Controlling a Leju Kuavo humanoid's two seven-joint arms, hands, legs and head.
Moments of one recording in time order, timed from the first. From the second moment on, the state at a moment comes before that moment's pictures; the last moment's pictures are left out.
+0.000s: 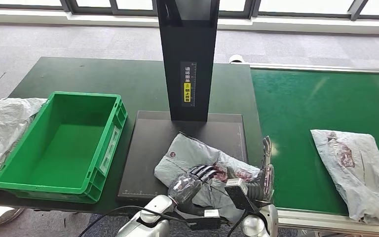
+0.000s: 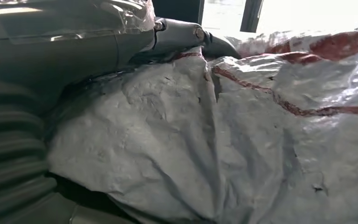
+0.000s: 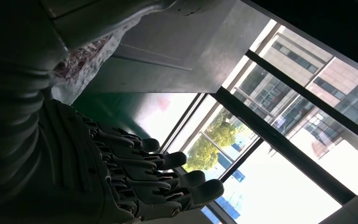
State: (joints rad) left arm -0.33 -0.32 -0.50 -0.54 -1.11 0.44 -0.29; right arm -0.08 0.21 0.10 -0.92 0.52 -0.70 -0.70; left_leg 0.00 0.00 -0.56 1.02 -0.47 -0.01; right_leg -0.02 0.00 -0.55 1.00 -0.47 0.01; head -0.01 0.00
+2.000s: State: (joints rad) left arm -0.12 -0.29 -0.25 -1.10 -1.01 0.70 -0.49; right arm -0.20 0.17 0.24 -0.75 0.45 -0.70 -0.70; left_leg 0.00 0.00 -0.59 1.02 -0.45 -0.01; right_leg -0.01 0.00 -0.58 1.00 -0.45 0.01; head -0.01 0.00
